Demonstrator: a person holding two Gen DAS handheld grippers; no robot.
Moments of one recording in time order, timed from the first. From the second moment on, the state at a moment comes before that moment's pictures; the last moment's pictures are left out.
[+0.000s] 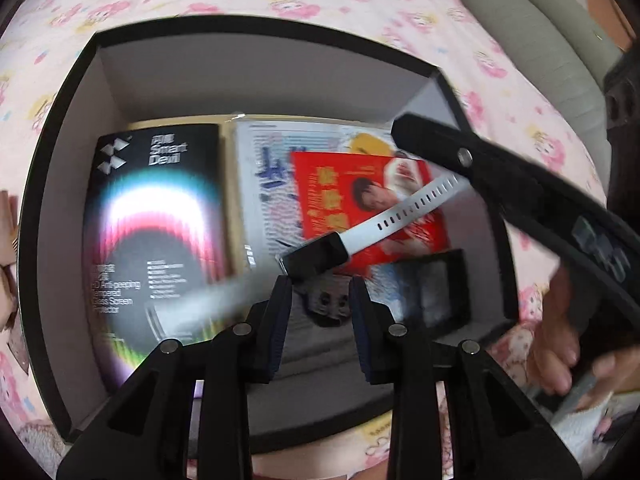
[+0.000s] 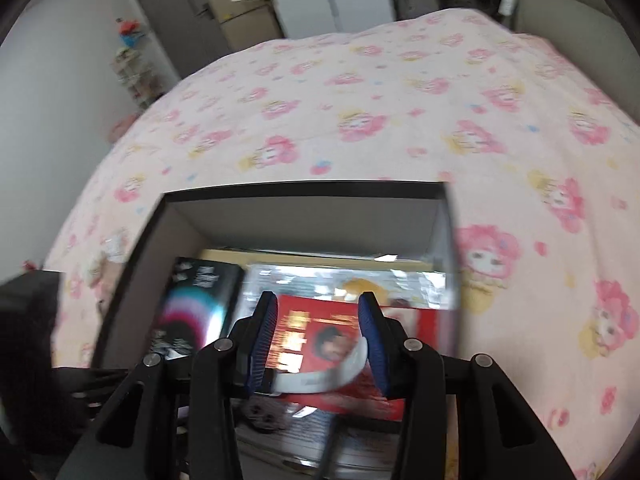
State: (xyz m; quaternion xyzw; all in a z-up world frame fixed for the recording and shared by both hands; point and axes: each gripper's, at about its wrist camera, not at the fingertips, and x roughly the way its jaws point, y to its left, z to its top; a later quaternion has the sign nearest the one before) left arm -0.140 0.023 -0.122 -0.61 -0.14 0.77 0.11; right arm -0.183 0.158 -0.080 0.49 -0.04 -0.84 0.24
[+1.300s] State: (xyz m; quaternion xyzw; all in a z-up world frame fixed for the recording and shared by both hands) left arm -0.064 0.004 -0.046 -0.46 -0.13 0.87 0.12; right arm -0.092 0.162 -0.049 0.46 -0.02 -0.87 0.15
